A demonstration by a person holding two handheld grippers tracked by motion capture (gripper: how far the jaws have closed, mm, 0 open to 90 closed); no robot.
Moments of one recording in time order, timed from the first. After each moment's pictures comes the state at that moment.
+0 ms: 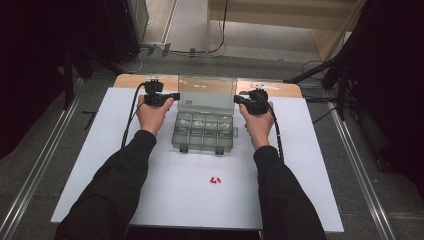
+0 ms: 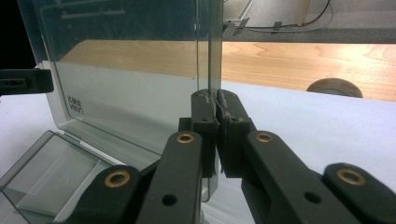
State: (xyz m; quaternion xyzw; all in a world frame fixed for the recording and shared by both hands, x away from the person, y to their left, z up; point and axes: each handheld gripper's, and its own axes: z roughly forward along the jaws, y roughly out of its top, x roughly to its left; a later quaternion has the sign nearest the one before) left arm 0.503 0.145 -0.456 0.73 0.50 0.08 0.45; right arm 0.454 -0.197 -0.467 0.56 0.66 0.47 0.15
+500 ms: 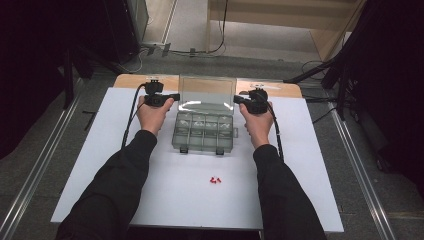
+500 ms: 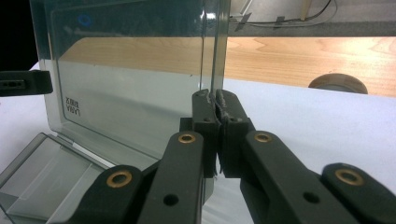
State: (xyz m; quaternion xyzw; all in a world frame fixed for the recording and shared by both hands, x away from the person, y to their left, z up) left arm 0.506 0.146 -0.460 0.73 0.52 0.07 0.45; right arm 0.461 -0.199 -0.473 0.57 0.66 0.47 0.13
